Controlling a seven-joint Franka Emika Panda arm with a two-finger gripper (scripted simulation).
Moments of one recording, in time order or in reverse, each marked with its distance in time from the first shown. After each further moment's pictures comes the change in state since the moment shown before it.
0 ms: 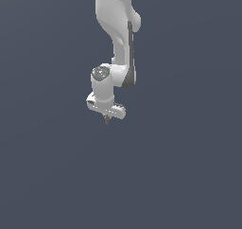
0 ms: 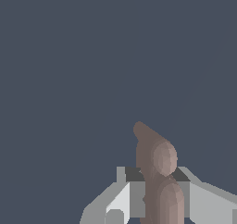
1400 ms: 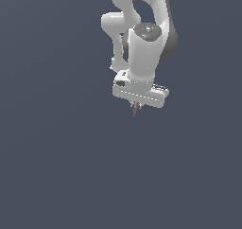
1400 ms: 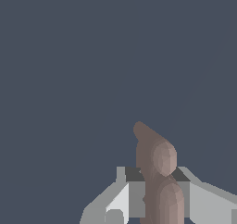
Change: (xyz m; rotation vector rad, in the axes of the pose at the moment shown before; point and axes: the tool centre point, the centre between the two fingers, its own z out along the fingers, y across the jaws) arm 0.004 -0.151 -0.159 0.000 0.002 -0.002
